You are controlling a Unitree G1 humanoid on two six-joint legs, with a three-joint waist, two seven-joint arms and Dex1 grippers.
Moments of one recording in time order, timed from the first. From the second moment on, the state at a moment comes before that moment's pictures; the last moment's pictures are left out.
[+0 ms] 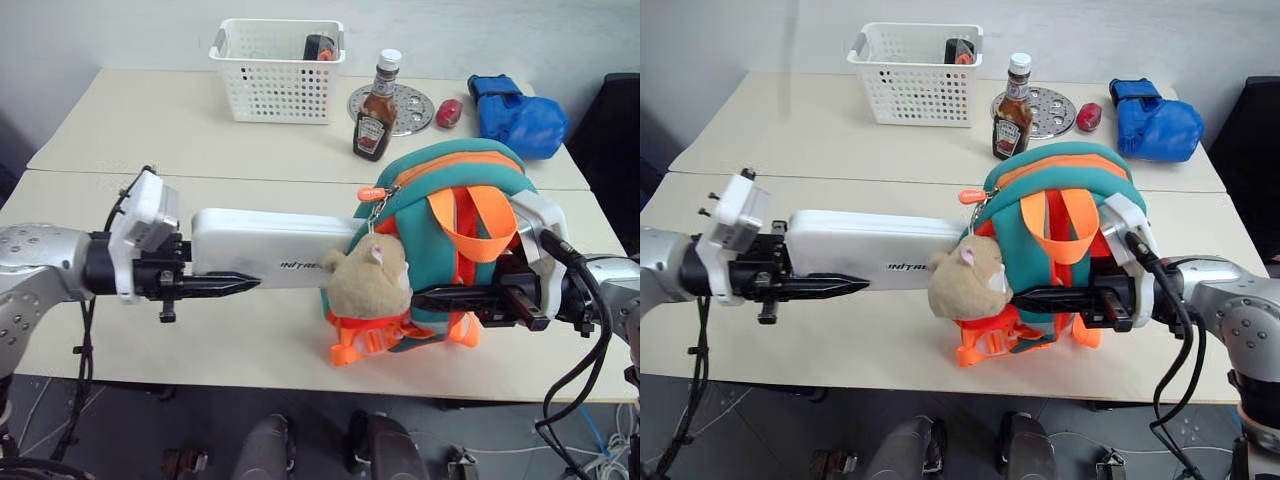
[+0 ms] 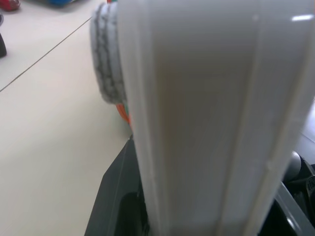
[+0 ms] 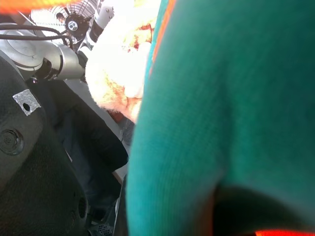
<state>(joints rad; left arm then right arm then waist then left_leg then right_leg) -0.38 1.10 0.31 -0.41 -0.94 0.85 -1.05 -0.41 -0.89 -0.18 -0.40 1.16 1.00 1.11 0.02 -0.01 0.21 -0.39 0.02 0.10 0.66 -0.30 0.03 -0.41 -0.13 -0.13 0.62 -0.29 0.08</state>
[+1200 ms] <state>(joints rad) -0.56 1.00 0.26 -0.33 -0.93 0.88 -1.05 -0.40 -0.89 -0.16 -0.40 1.14 0.96 1.15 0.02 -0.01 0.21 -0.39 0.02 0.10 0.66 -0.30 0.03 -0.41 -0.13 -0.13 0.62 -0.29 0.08</state>
